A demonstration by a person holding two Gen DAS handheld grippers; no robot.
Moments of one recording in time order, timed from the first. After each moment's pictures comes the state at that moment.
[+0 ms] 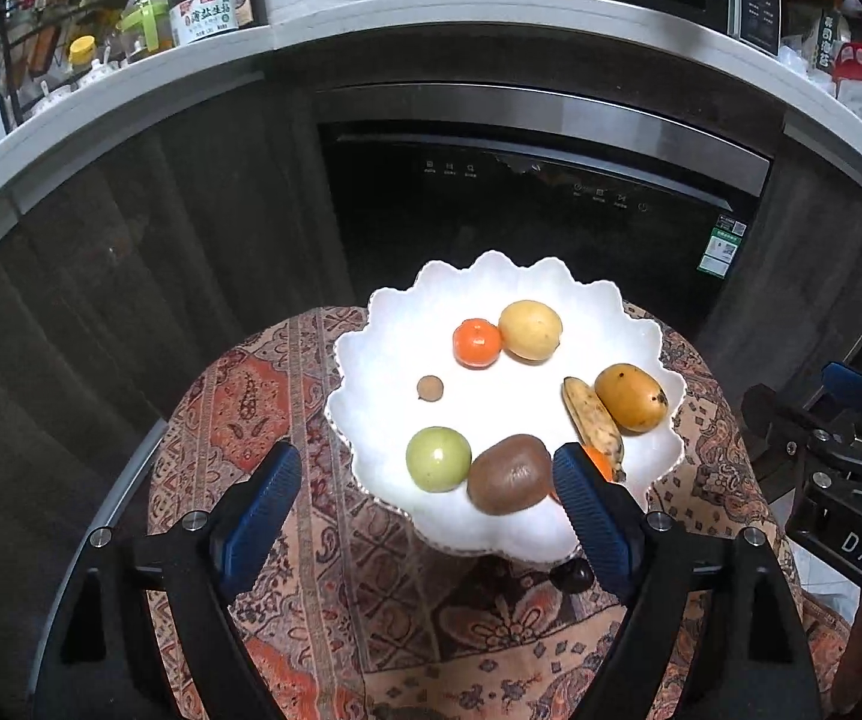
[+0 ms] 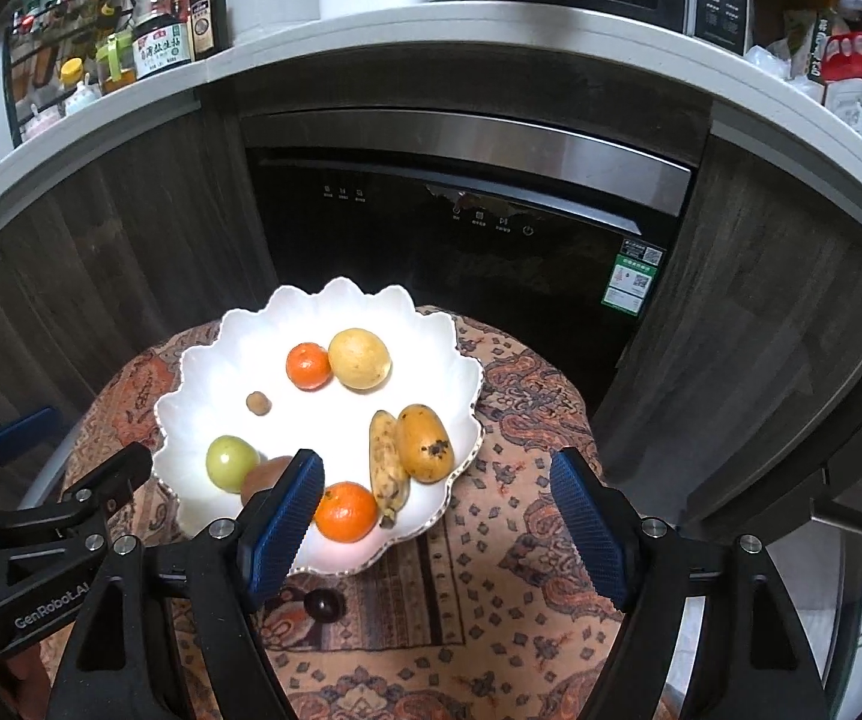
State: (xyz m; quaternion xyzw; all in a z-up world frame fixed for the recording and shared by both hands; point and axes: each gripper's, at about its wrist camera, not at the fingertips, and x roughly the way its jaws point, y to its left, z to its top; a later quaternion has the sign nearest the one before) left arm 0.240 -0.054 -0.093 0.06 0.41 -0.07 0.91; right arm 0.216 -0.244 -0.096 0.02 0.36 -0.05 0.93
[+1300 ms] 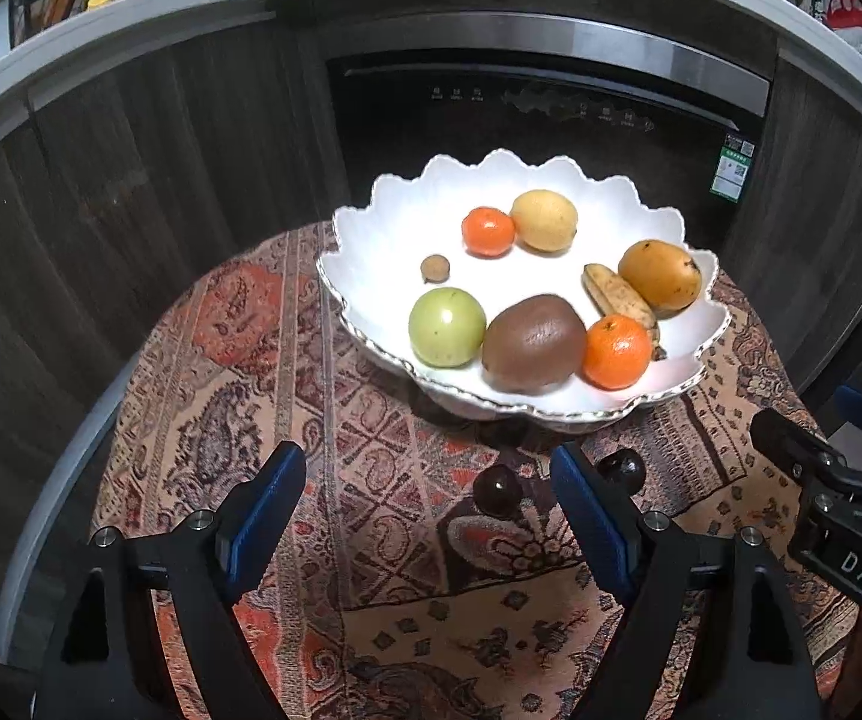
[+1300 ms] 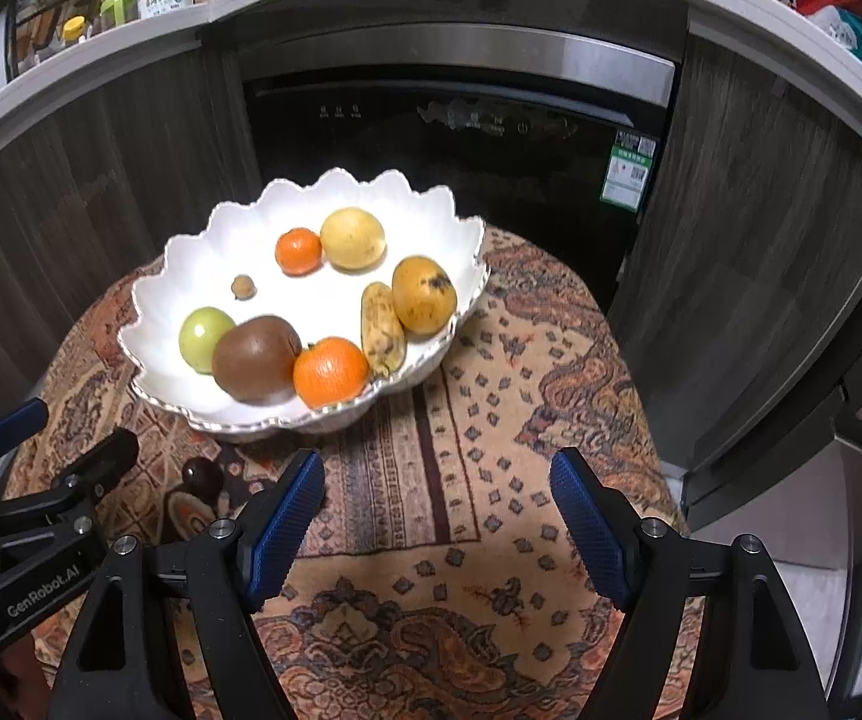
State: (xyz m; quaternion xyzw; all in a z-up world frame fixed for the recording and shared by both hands) left arm 0.198 -0.044 -0.184 0.06 0.41 -0.07 0.91; right arm 0.176 -0.237 -0.186 0.02 0.39 -0.05 0.92
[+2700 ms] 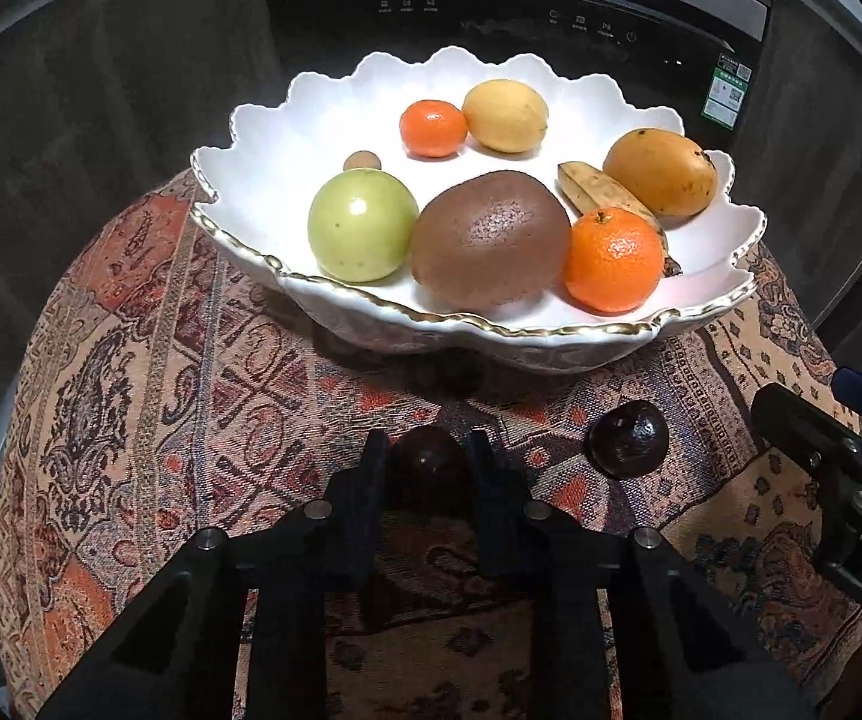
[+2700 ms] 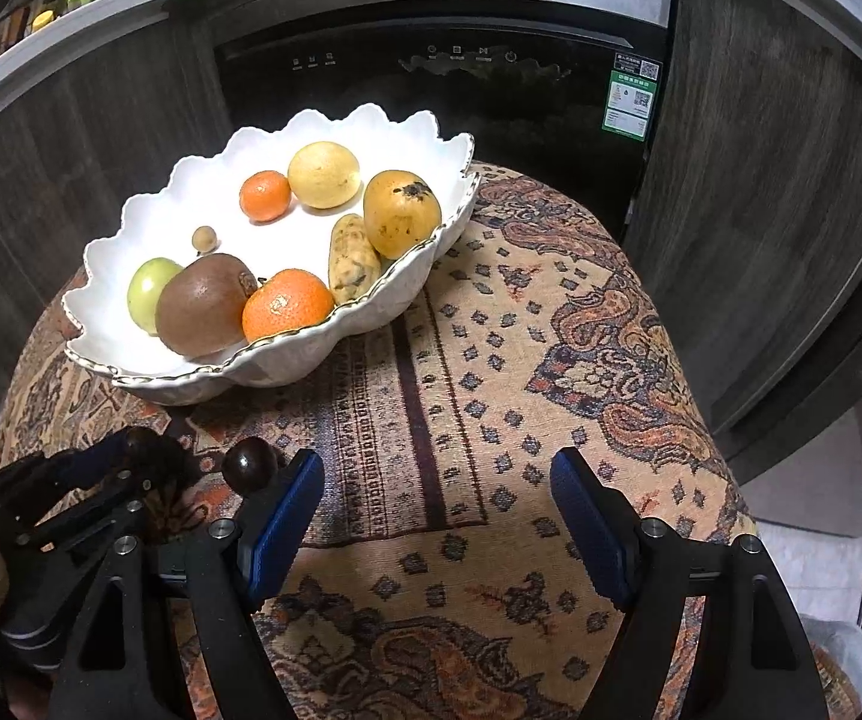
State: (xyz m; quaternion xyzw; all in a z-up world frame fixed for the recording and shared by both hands) left arm 0.222 -0.071 -0.250 0.06 0.46 -0.10 0.88; right arm 0.191 -0.247 -0.232 0.05 0.41 -0.06 0.91
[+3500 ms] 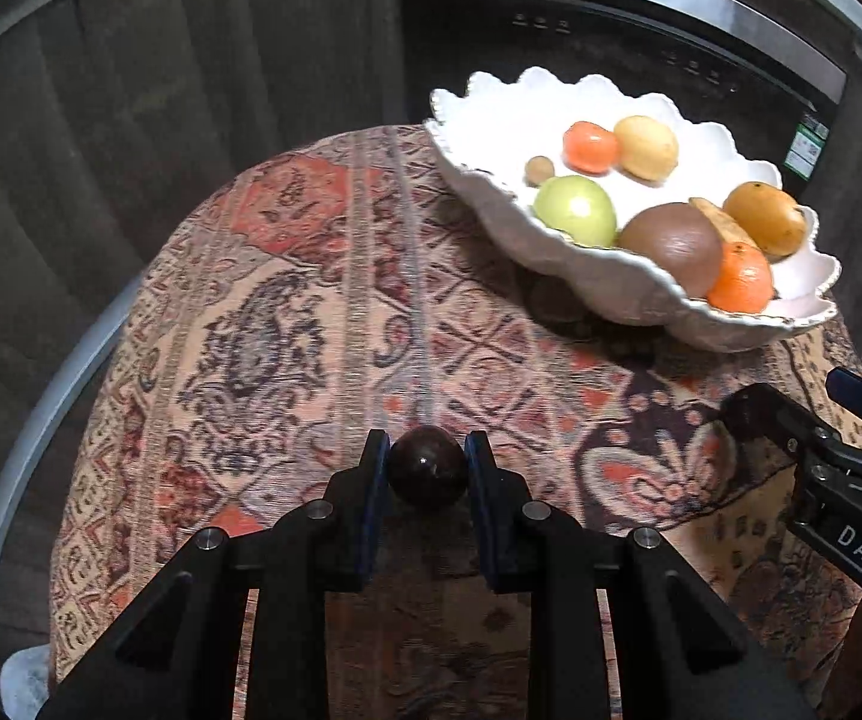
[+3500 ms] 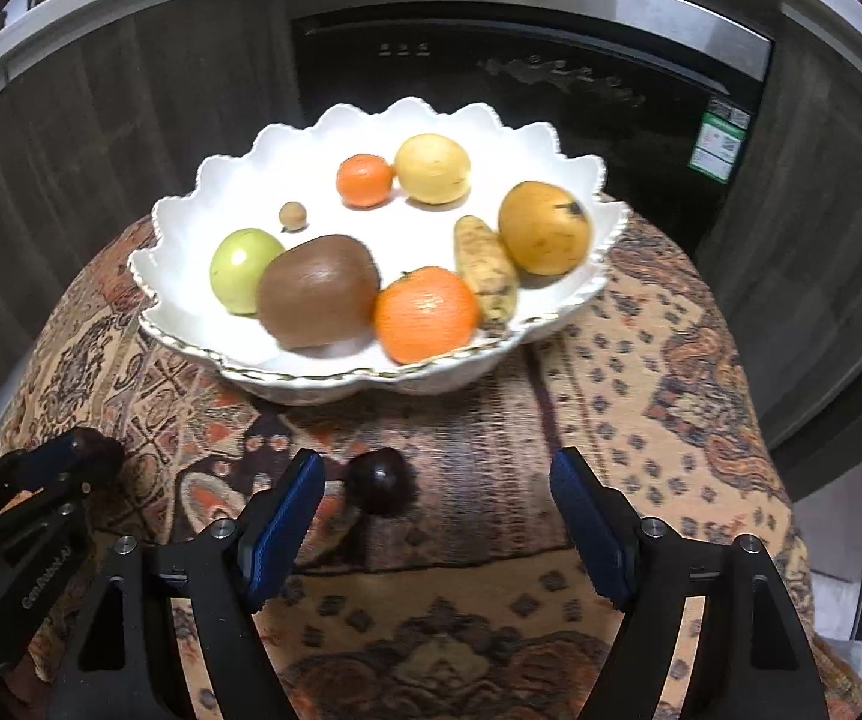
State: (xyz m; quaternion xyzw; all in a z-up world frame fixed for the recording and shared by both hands) left arm 0.207 0.013 -0.236 0.03 0.46 -0.02 0.89; right arm 0.209 -0.179 -0.236 0.00 0.42 -0.02 0.91
